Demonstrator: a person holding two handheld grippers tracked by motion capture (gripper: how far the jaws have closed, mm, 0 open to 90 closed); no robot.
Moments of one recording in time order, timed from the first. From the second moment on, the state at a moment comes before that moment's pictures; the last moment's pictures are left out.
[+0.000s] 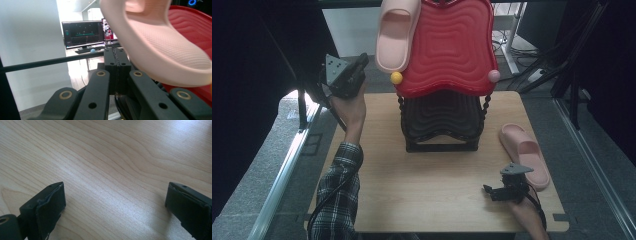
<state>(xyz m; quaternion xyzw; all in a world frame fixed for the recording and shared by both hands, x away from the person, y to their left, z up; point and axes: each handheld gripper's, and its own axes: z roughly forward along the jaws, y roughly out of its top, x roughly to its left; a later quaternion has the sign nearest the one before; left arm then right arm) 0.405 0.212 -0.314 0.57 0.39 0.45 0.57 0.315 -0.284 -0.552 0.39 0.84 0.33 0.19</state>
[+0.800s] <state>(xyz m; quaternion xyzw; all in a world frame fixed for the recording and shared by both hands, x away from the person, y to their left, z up) 0.421 0.179 -0.306 0.59 0.36 0.43 0.58 0.315 -0.284 -0.552 0.39 0.84 0.33 0.19</state>
